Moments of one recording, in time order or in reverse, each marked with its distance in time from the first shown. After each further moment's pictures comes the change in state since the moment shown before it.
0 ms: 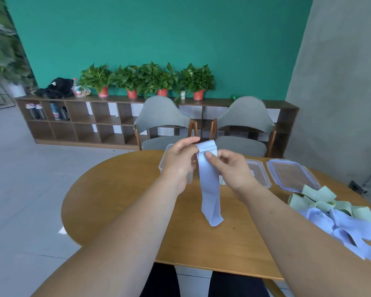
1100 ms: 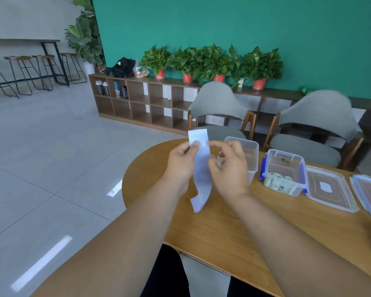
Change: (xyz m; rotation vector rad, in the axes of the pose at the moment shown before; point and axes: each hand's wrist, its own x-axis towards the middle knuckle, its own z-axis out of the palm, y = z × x) left_hand 0.017 0.009 -0.172 0.209 0.315 0.038; right_hand 0.041 0.024 0.192 -0.427 0.127 -0.404
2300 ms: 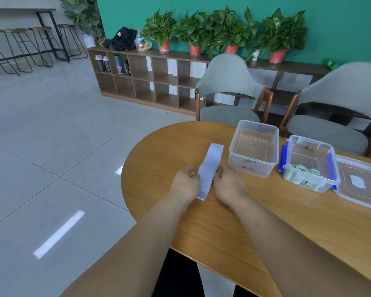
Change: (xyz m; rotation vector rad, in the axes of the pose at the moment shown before) left_hand 0.022 -0.100 -0.025 0.397 0.017 -0.335; right_hand -0.016 0.096 0.084 -0.203 -0.509 0.572
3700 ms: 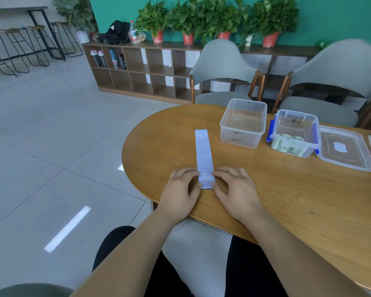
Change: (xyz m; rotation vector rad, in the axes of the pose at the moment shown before) left_hand -0.081 -0.087 -0.006 0.587 0.063 0.725; right_hand -0.119 0.083 -0.008 -0.209 0.182 -0.472
